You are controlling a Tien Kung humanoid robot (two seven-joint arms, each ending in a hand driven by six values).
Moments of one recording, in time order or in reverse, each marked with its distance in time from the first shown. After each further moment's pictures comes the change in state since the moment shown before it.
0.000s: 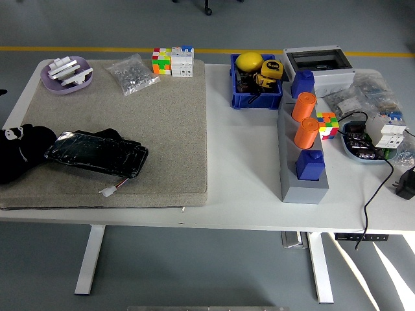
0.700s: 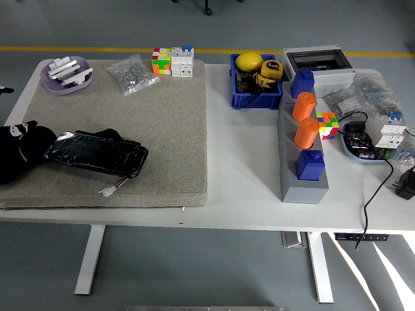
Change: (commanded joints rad) left arm -0.027 0.008 0.020 0.005 -0.002 0.000 0.006; right arm -0.011 0.001 0.025 0.000 -0.013 -0.001 -0.001
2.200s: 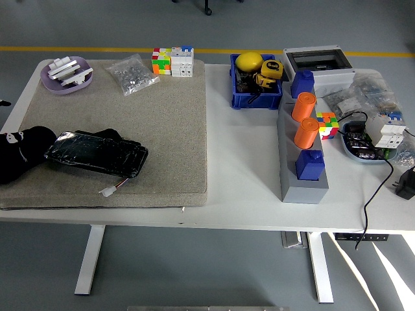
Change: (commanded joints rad) left arm -0.070 0.001 -0.003 0.199 0.039 0.003 -0.034; right arm -0.015 -0.003 -0.041 0.000 0.019 -0.004 -0.015
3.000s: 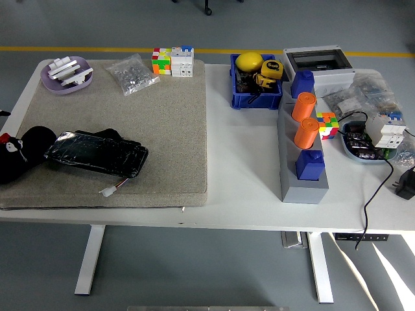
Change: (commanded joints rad) left arm 0.033 -0.006 0.000 0.004 -0.012 0.004 -0.004; right arm -0.022 0.000 -0.070 0.000 0.026 -0.005 -0.008
